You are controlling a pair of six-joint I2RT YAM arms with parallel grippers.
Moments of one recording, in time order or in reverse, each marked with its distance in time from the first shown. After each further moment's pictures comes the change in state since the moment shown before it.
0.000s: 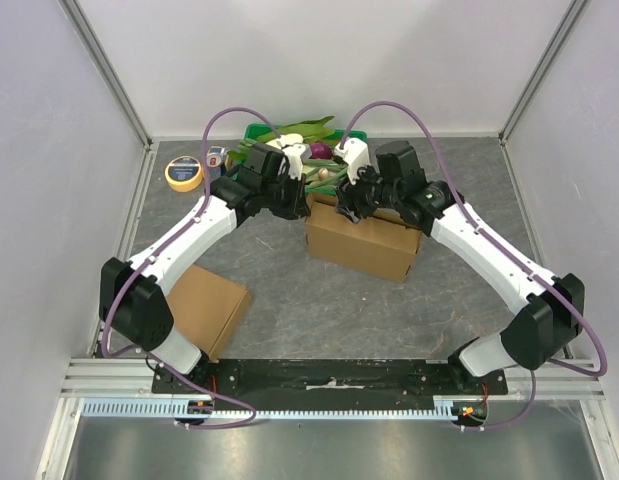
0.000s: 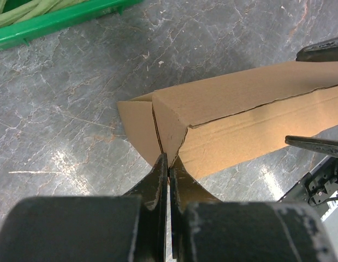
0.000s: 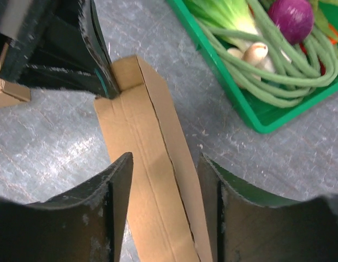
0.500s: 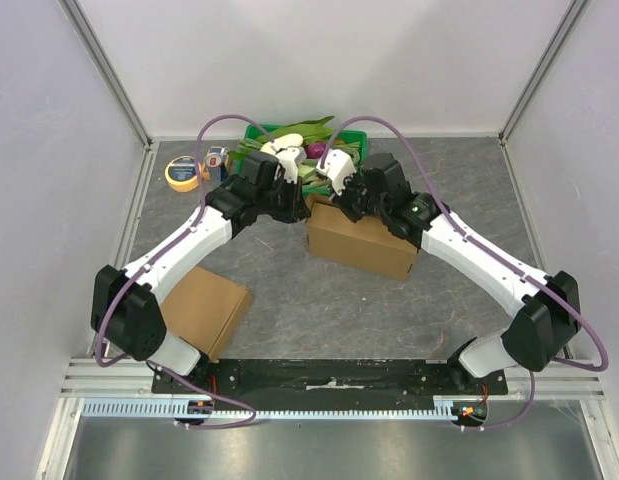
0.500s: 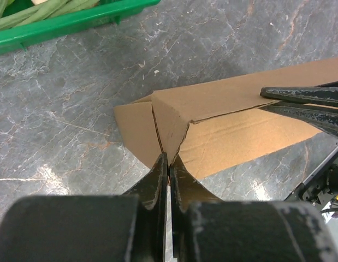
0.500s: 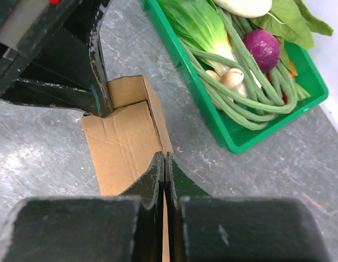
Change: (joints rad) left arm 0.001 -0.049 -0.093 0.109 0.009 -0.048; right arm 0.086 0.009 -0.054 0.139 0.134 -0.134
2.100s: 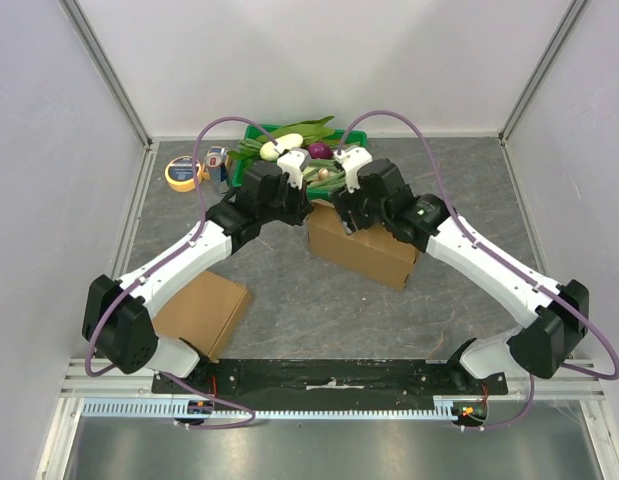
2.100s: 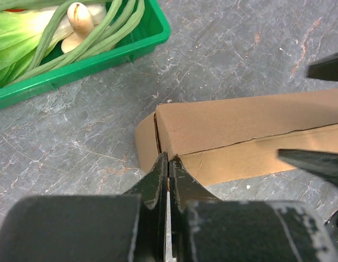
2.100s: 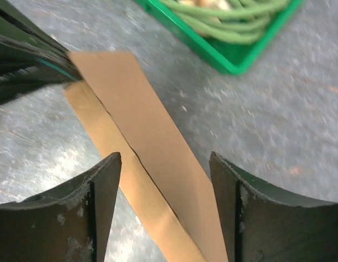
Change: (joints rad) left arm -0.063 -0.092 -0.130 0.209 -0.149 0.065; right arm 0.062 -0.056 -0.014 -0.119 0.275 0.318
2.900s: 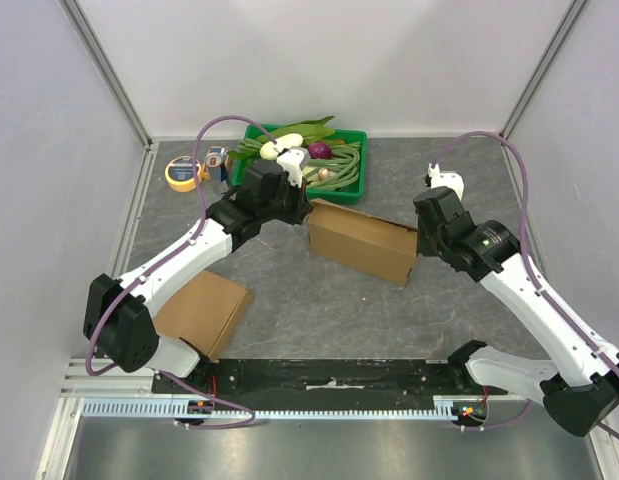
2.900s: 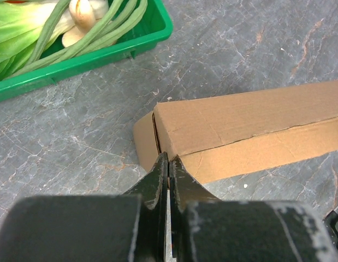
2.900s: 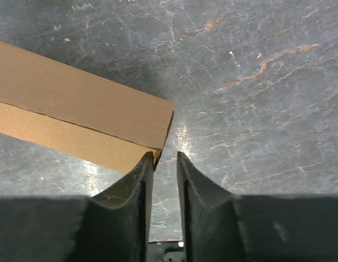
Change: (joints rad) left arm -0.003 0.009 0.023 -0.032 -0.016 -0.024; right arm -0.132 -0.336 -0.104 -0.526 0.309 0.466
